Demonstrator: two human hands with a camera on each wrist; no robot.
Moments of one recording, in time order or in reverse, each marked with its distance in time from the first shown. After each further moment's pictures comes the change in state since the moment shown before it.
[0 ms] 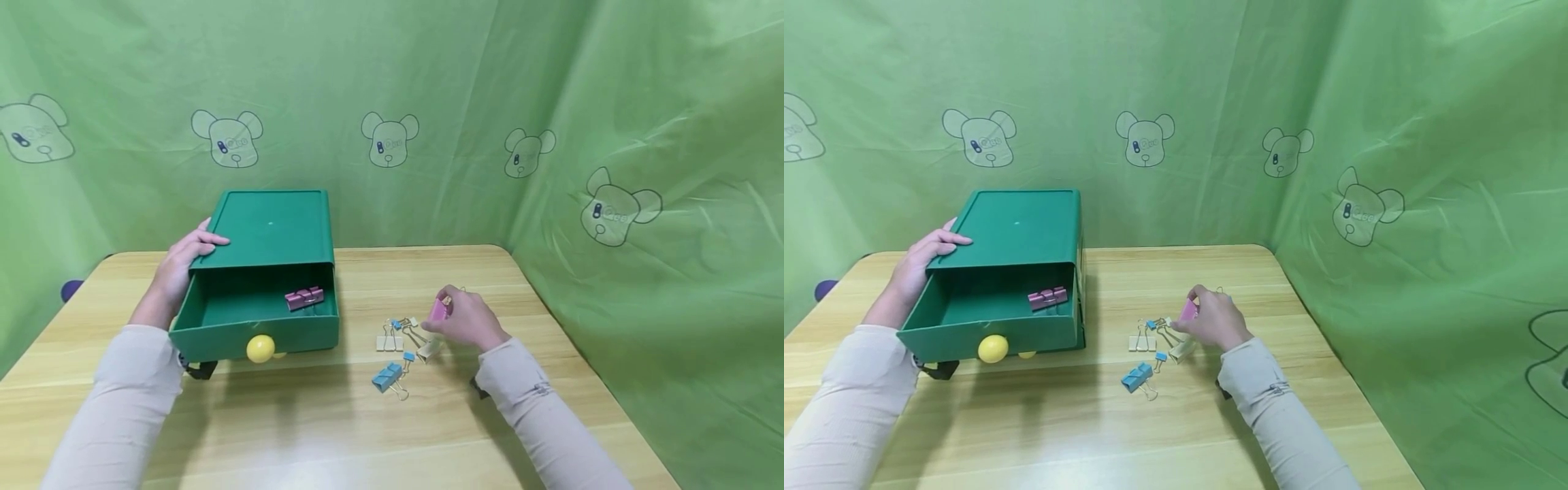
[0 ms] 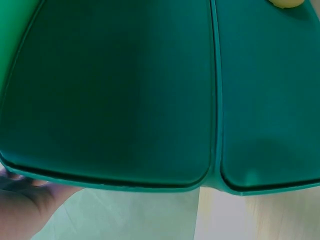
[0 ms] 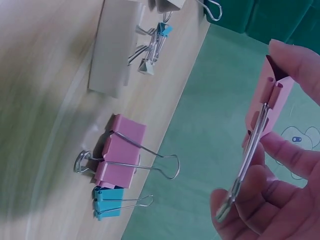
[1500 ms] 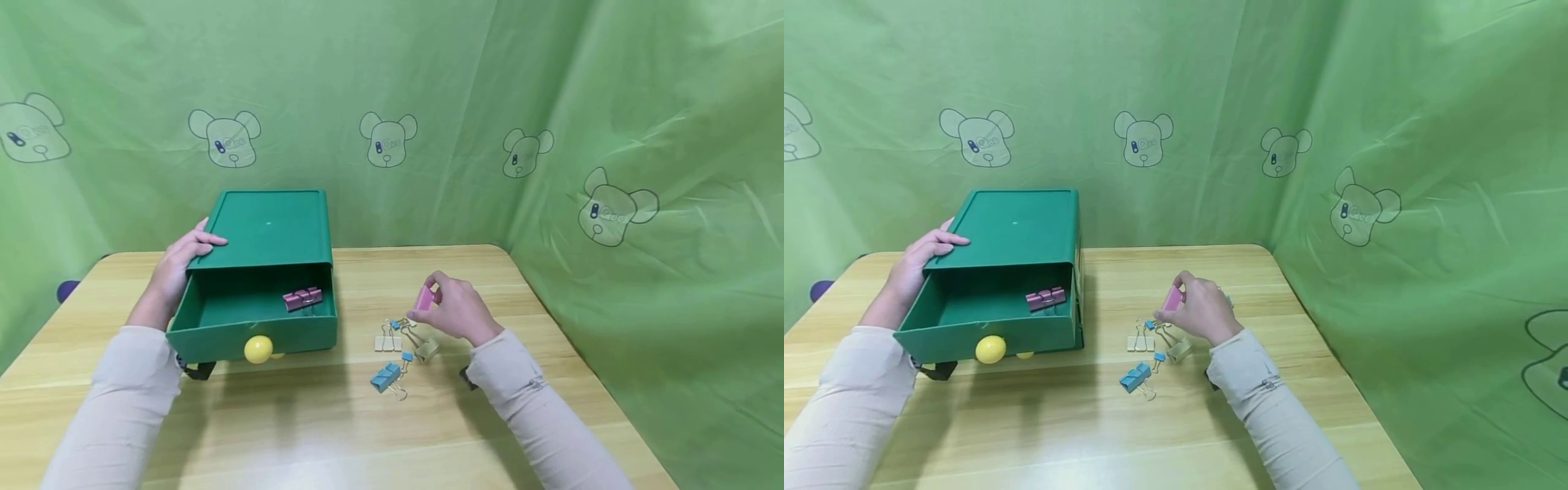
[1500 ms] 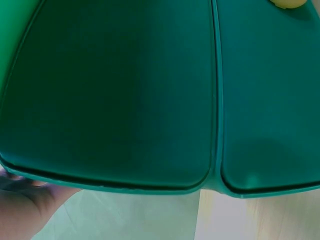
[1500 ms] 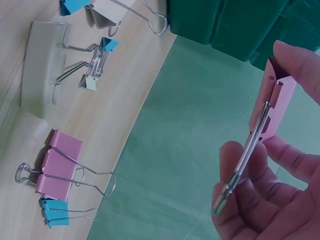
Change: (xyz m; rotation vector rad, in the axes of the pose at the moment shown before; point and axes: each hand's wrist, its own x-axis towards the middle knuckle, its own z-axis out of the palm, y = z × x) left_hand 0.000 0.000 0.000 0.020 -0.003 0.006; right_hand -0.003 -0.036 -0.016 -0.027 0.058 -0.105
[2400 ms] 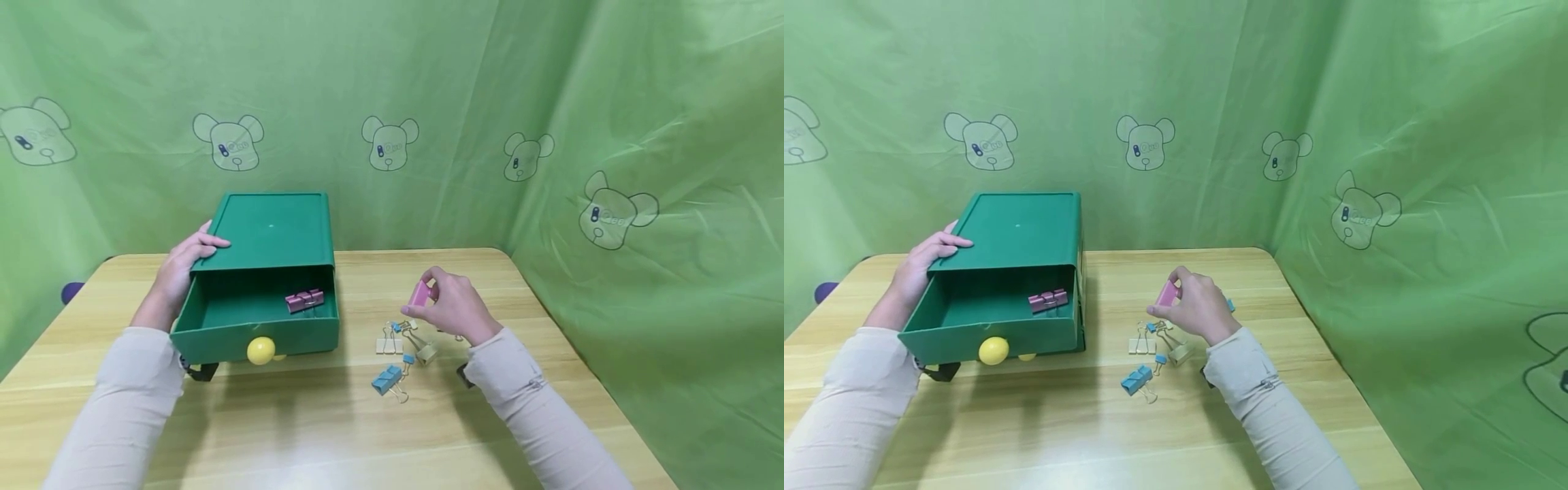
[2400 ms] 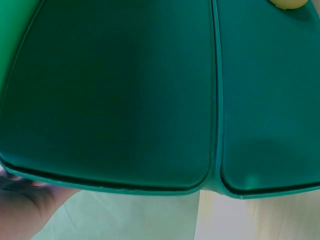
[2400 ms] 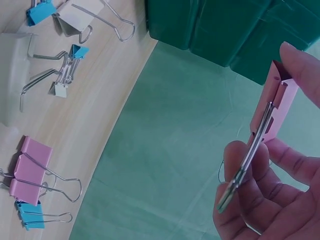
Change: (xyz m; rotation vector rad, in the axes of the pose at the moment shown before) left_hand 0.001 -0.001 -0.002 -0.017 -0.003 0.002; right_hand 0.000 -0.018 -0.008 0.049 0.019 -0.007
